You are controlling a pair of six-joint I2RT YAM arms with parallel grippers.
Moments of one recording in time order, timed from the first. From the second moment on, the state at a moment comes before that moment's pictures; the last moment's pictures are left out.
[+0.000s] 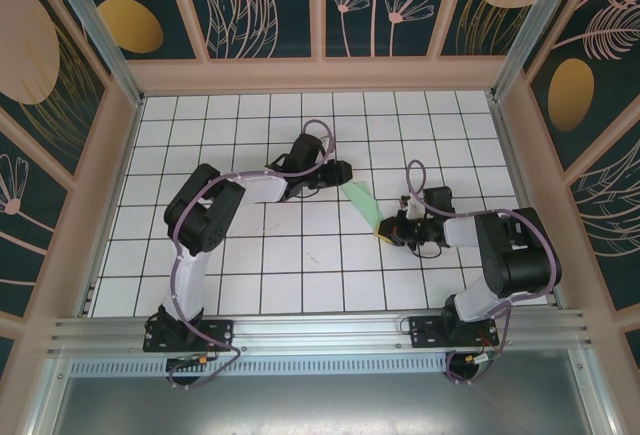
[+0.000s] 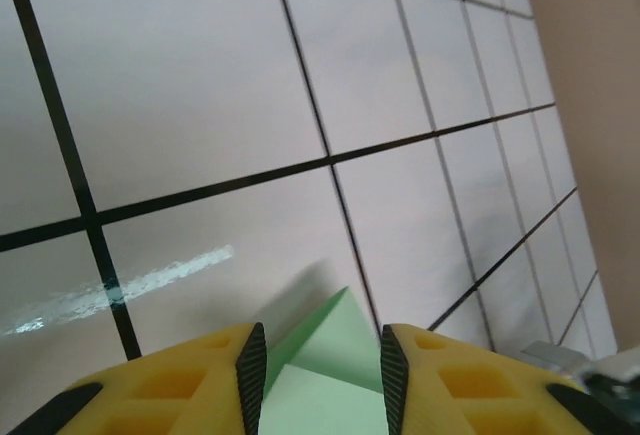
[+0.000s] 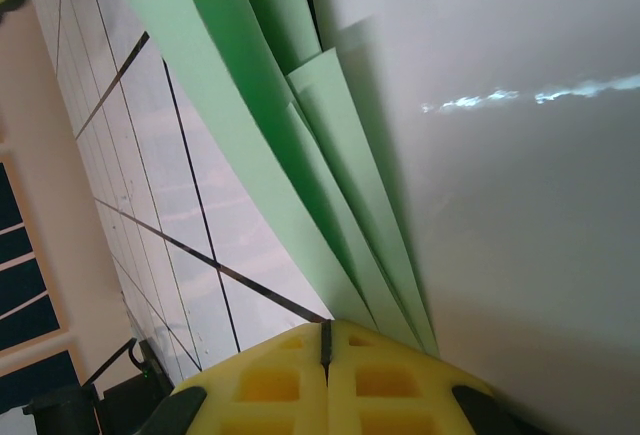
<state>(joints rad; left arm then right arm) -0.64 2.08 1.26 0.22 0.38 -0.75 0.16 1.57 0.42 0.10 -0.81 0.63</state>
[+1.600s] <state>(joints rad) -0.92 2.11 1.17 0.26 0.24 -1.08 0.16 1.57 0.43 0.10 -0.81 0.63</state>
